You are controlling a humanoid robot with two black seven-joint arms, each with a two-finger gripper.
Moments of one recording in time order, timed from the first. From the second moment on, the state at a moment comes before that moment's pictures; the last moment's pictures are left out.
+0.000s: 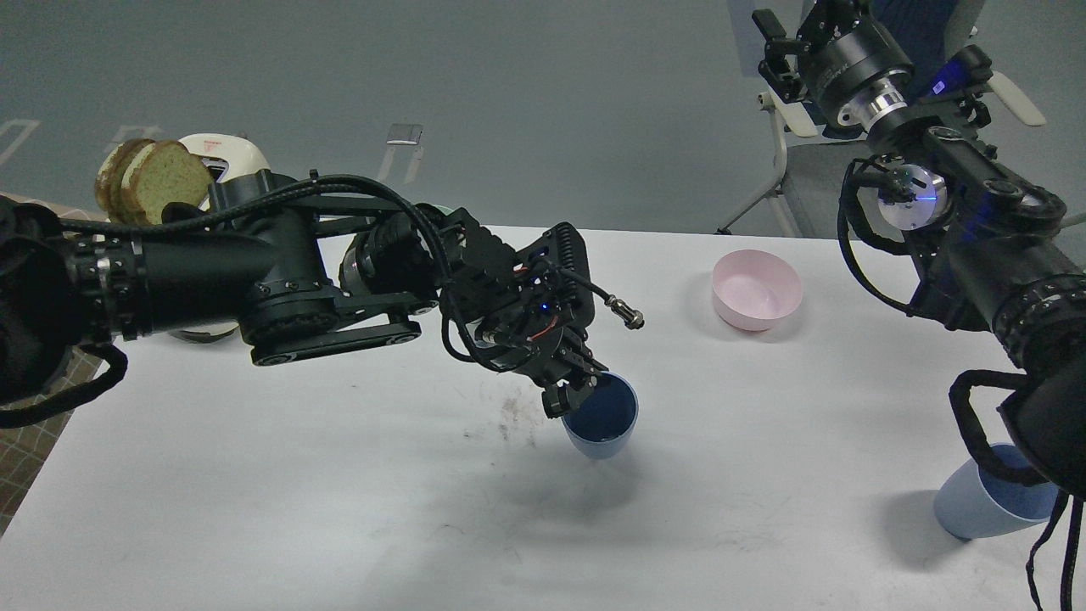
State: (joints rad) left arm -1.33 0.28 0.06 -1.28 2.00 -0.49 -0.42; right arm 1.23 -0.04 0.44 0.10 -0.19 0.49 0.49
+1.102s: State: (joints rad) left arm -1.45 0.35 -0.08 -1.30 1.55 -0.49 -0.40; right arm 1.21 -0.10 0.41 0.13 -0.19 0.49 0.49
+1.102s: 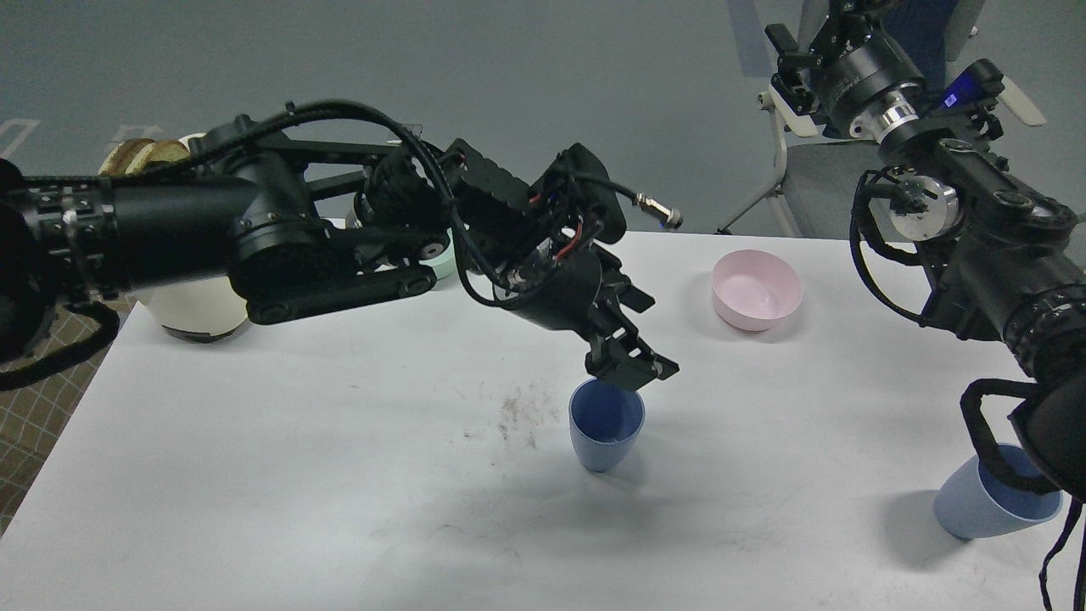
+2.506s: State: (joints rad) left arm -1.04 0.50 -0.58 -1.02 0.56 -0.41 -0.36; right arm 1.16 -1.65 -0.29 1.56 -1.46 0.28 0.49
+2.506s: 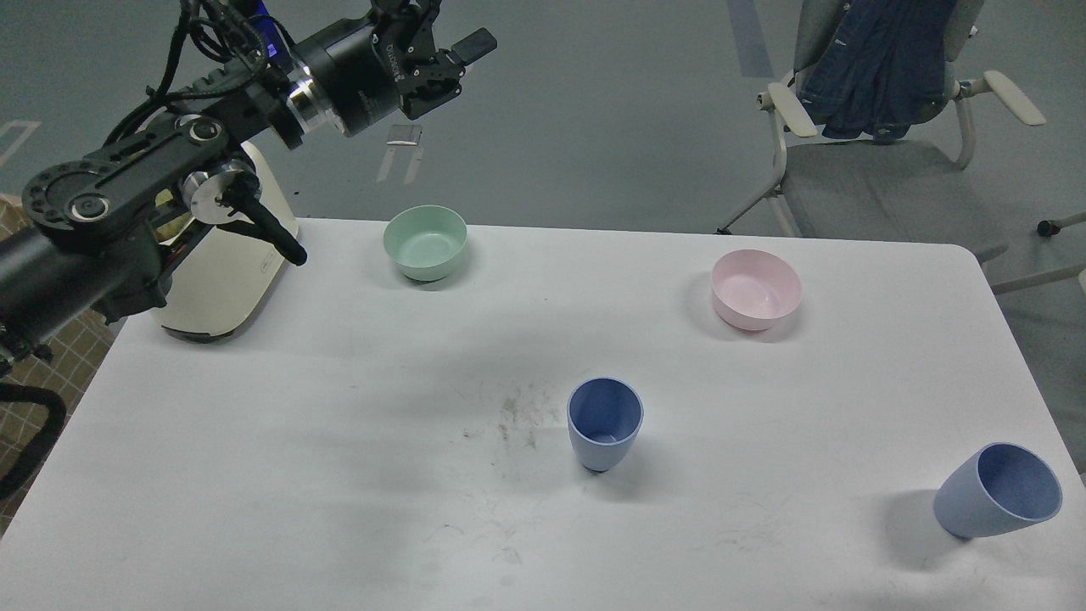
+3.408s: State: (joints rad) left arm -1.03 0.51 -0.58 -1.02 0.56 -0.41 -0.36; right arm 1.07 -1.35 -0.38 1.36 -1.45 0.25 0.49
